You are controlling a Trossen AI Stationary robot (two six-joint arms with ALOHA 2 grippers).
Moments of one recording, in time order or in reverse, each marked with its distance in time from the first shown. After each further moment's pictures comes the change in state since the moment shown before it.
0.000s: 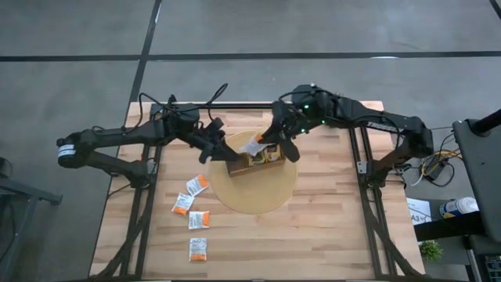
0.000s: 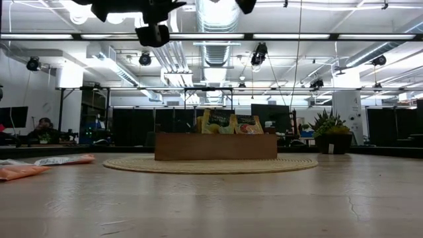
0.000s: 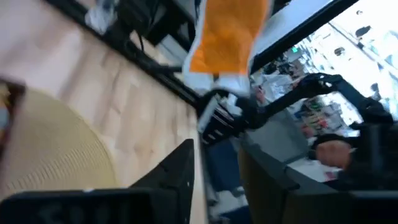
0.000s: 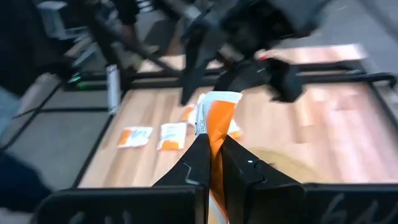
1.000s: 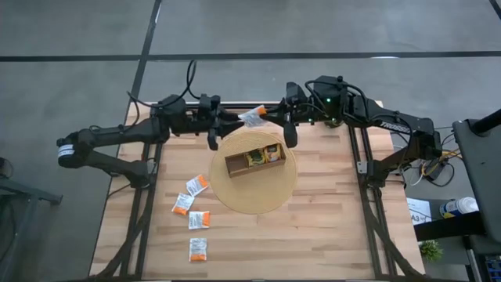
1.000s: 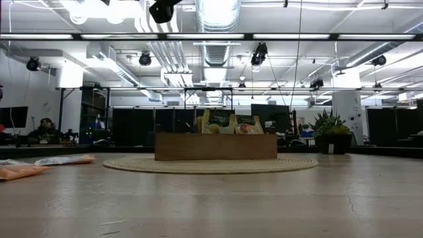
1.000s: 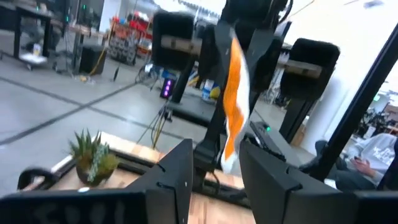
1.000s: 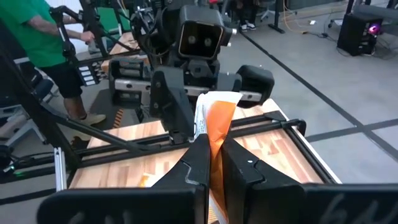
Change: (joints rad) left arm 0.000 0.002 0.062 0.292 -0.442 0.351; right arm 0.001 -0.089 -0.001 0.173 0.284 0.134
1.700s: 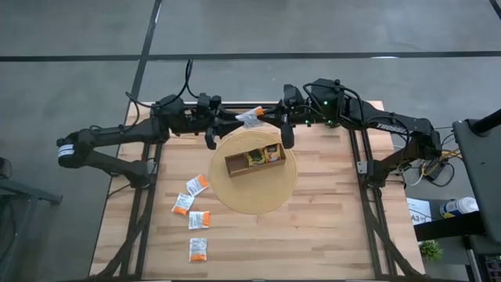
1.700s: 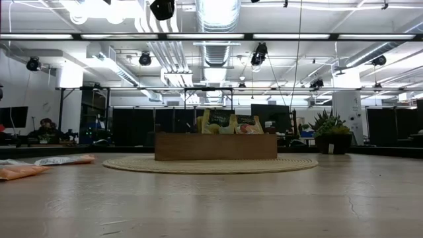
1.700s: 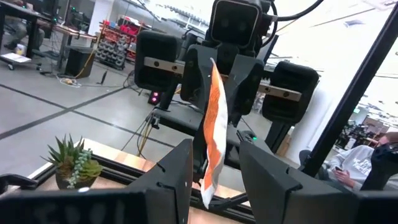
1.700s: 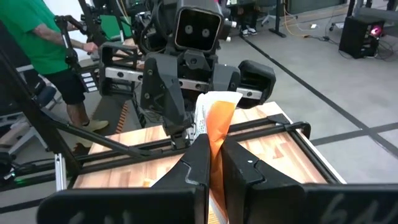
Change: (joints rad) left arm -0.002 0.000 0.000 0.053 0.026 -0.062; right arm 0.002 0.001 -0.057 0.087 -0.002 0.020
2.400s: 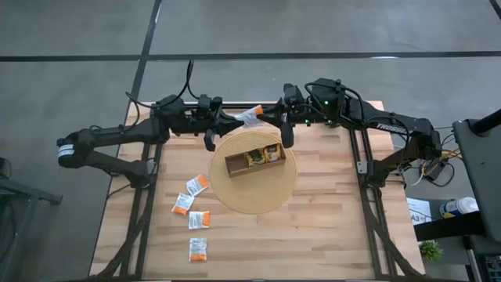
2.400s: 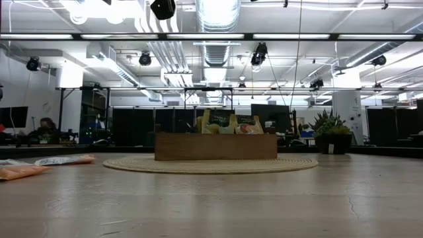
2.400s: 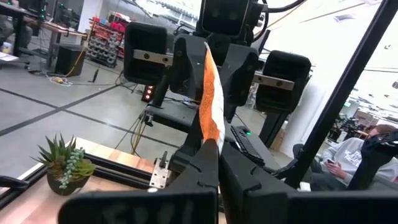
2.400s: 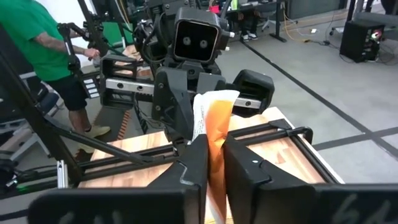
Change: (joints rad) left arm -0.001 0.000 -0.003 0.000 0.038 0.011; right arm 0.000 0.000 0.000 0.026 0.000 0.013
